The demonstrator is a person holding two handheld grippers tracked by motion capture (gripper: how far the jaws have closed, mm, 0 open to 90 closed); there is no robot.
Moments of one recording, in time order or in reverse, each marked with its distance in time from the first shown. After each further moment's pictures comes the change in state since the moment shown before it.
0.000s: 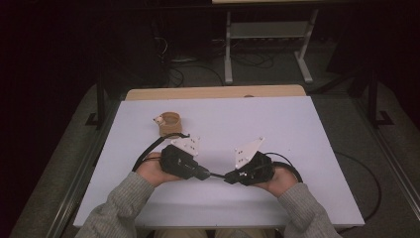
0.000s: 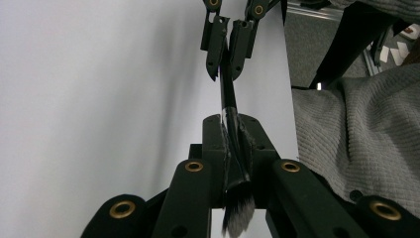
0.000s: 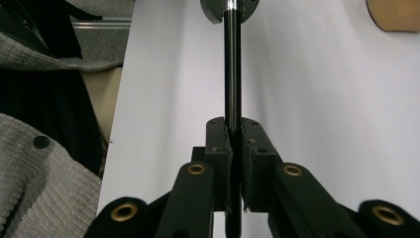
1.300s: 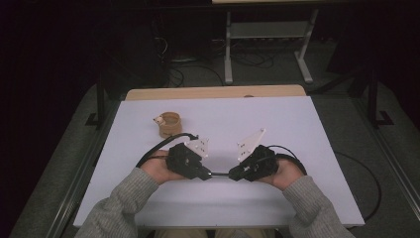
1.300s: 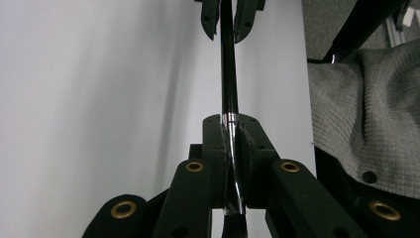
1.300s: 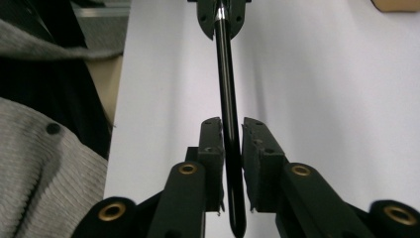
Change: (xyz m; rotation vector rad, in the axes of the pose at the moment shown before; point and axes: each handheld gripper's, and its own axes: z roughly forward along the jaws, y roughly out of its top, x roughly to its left) left arm 0.002 0.015 0.013 0.139 0.029 0.027; right arm -0.011 0.006 -0.015 0.071 0.022 0.018
